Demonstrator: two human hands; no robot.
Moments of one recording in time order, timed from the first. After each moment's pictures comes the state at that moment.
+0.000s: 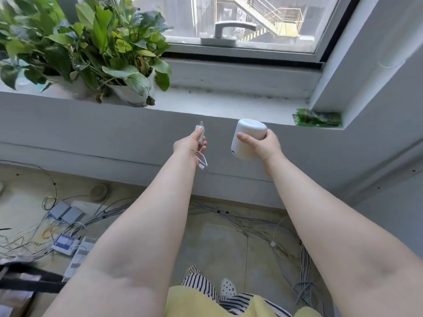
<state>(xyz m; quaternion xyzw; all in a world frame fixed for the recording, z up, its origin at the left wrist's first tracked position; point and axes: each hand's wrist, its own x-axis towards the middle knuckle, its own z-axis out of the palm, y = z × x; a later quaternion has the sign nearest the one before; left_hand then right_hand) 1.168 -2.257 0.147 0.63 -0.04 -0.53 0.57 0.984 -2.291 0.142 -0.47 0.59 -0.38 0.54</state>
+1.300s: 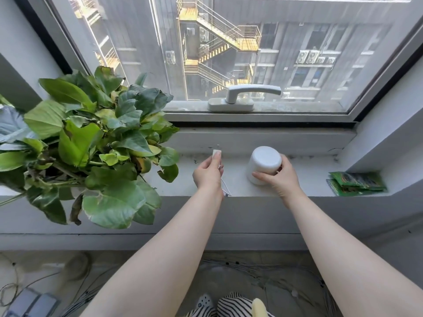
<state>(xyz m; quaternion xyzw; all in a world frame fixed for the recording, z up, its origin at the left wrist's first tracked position) 1.226 -2.465 0.136 0.58 -0.05 -0.55 0.60 1.057 -2.471 0.122 -0.48 0.61 -0.44 0.46</state>
